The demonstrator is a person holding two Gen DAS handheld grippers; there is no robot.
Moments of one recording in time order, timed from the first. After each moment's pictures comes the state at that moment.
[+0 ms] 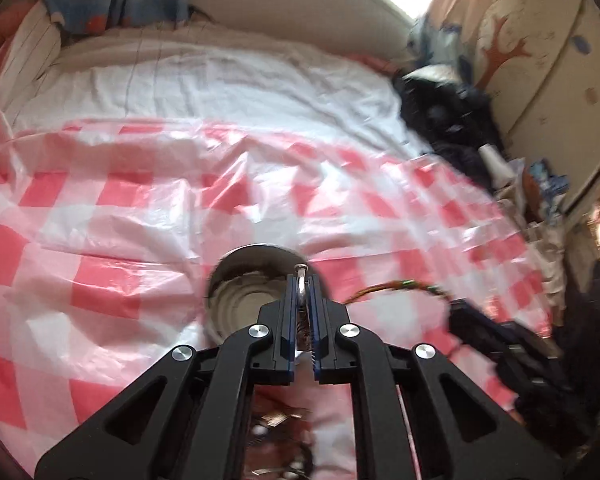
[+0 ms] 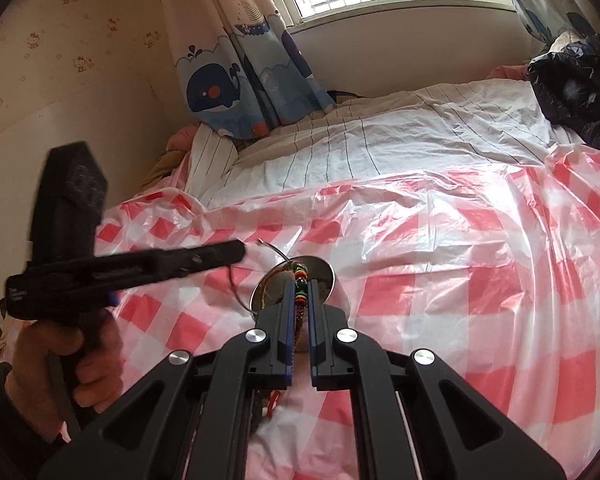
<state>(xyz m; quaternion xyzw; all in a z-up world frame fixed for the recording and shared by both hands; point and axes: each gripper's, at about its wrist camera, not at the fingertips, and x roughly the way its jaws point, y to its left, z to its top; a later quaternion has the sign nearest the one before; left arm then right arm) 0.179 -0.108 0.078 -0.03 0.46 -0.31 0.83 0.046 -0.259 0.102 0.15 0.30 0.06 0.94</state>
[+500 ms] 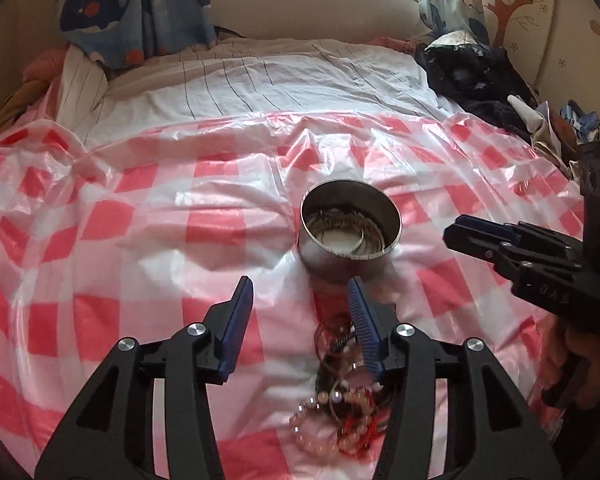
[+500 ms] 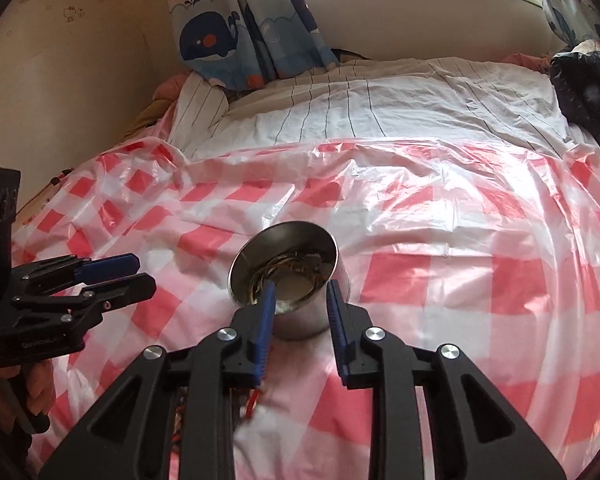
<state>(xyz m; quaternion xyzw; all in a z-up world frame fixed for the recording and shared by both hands) 0.094 -0.037 0.083 0.06 0.42 -0.27 0.87 0.046 -0.235 0.072 0.11 0.36 0.07 0.92</state>
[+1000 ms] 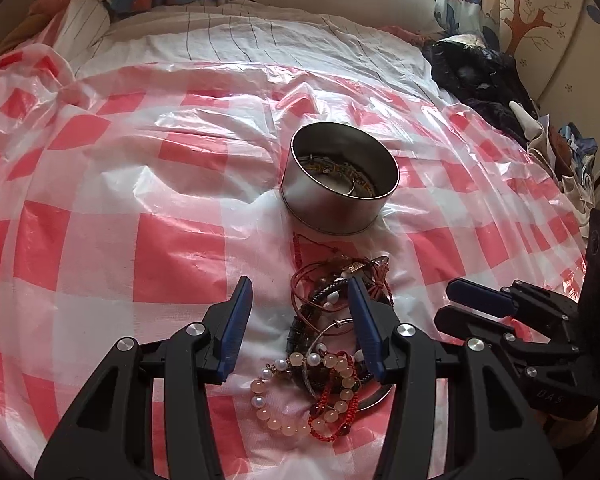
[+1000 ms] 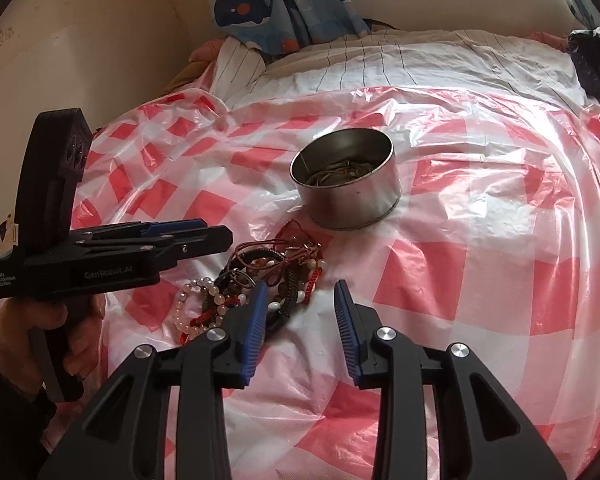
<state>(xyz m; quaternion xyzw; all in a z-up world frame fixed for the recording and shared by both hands) 0.090 -0.034 0.037 0.00 0.47 -0.28 0.84 0.008 -0.204 0.037 0.11 0.41 0.12 0.90</state>
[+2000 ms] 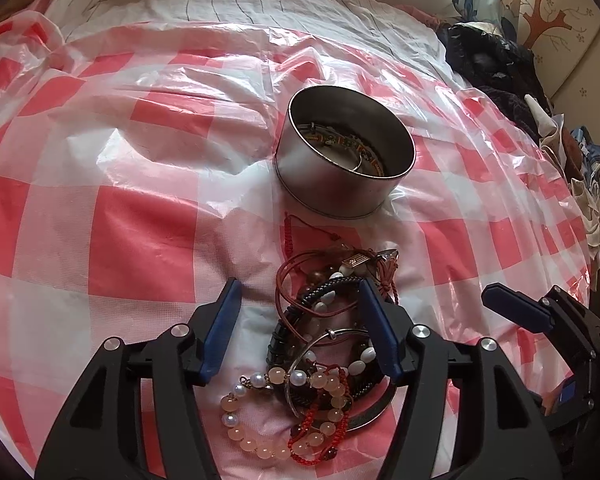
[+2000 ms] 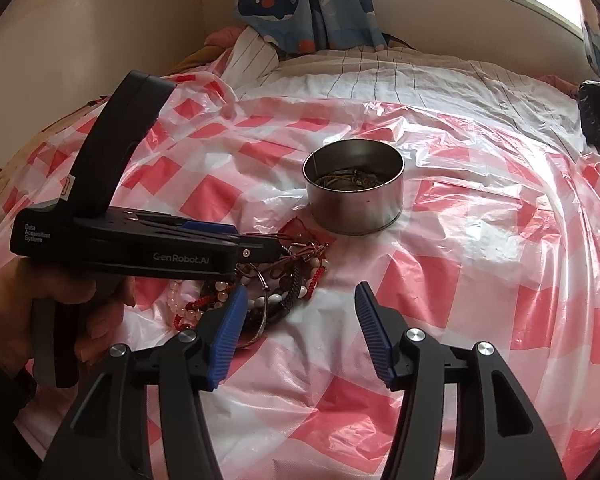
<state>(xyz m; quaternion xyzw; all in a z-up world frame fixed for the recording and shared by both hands) 0.106 -0.053 0.011 -0.01 0.51 -0.27 0.81 -0.004 -0.183 0.047 0.02 0.40 0.11 0.91</state>
